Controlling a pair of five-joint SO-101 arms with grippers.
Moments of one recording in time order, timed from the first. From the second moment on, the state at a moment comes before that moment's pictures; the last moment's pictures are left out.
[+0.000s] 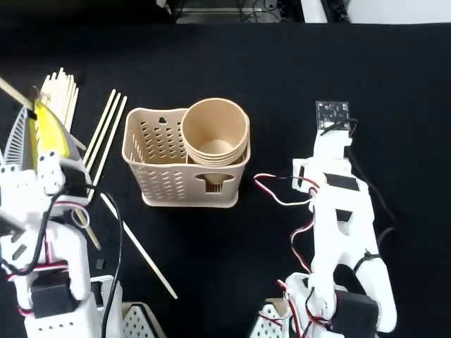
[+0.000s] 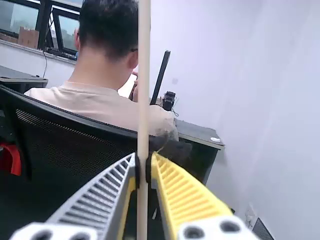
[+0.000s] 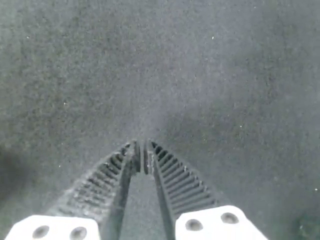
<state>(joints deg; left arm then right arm) -16.3 -91.8 65.5 20.5 14.6 11.0 -24.0 58.5 32.1 9.6</state>
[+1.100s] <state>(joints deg) 2.3 -88.1 66.9 30.1 14.8 11.0 -24.0 58.5 31.8 9.6</state>
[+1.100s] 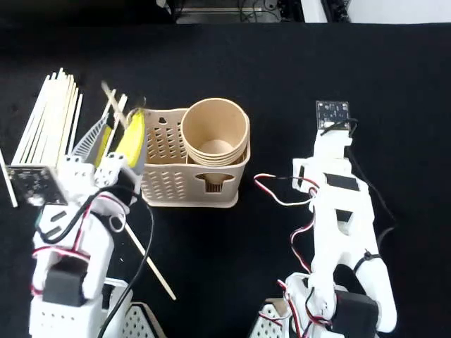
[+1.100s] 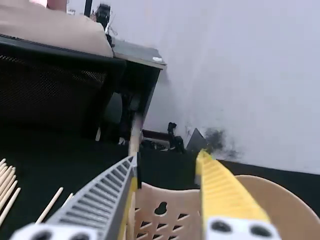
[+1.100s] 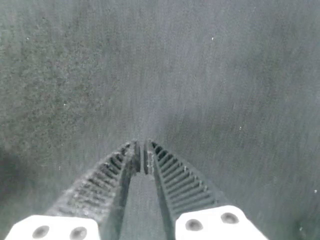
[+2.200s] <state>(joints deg) -22.0 -14.2 26.7 52.9 -10.9 11.0 -24.0 58.7 31.2 9.6</state>
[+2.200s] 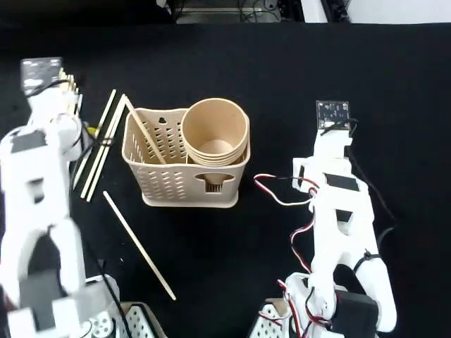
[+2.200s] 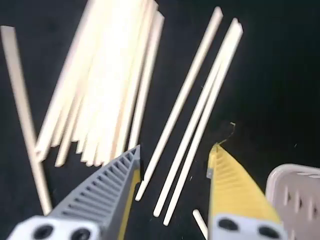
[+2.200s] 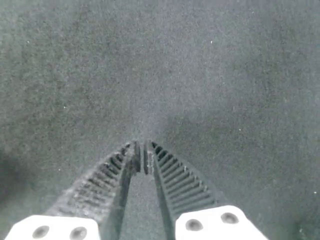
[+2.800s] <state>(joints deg) -18.3 42.9 -26.2 78.9 -19.3 11.0 -24.0 58.7 31.2 9.6</state>
